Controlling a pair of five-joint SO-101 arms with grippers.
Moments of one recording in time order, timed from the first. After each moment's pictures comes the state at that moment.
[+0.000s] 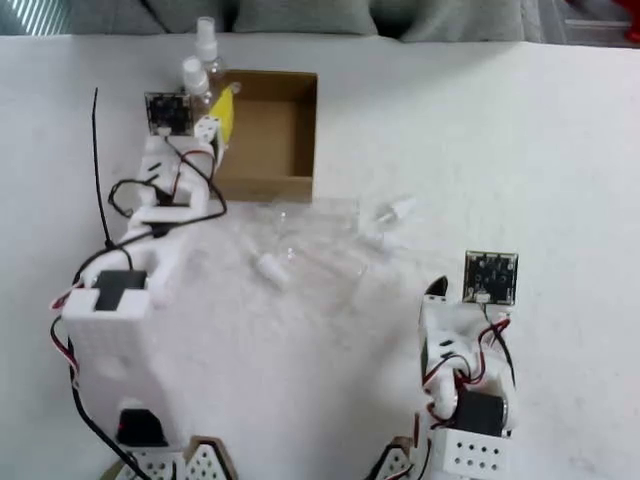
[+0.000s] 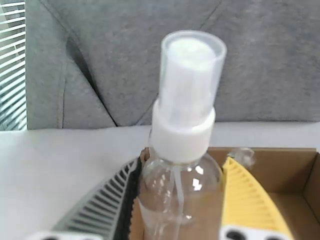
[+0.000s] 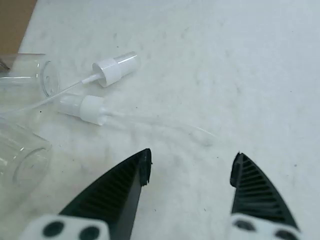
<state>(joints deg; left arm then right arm) -6.0 29.6 23.5 -36.8 2.1 5.5 -102.4 96.4 50.9 6.2</state>
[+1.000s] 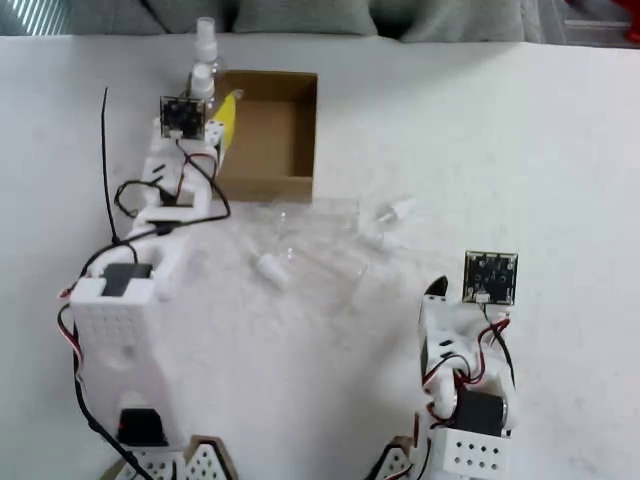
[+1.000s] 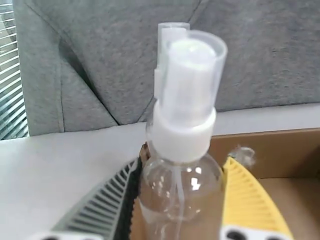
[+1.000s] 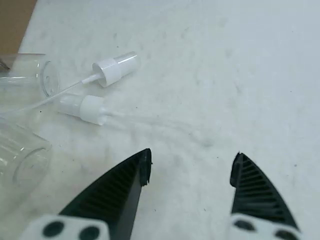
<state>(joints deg) -6.0 34.2 20.5 -36.2 -3.3 5.5 -102.4 96.4 50.9 6.2</state>
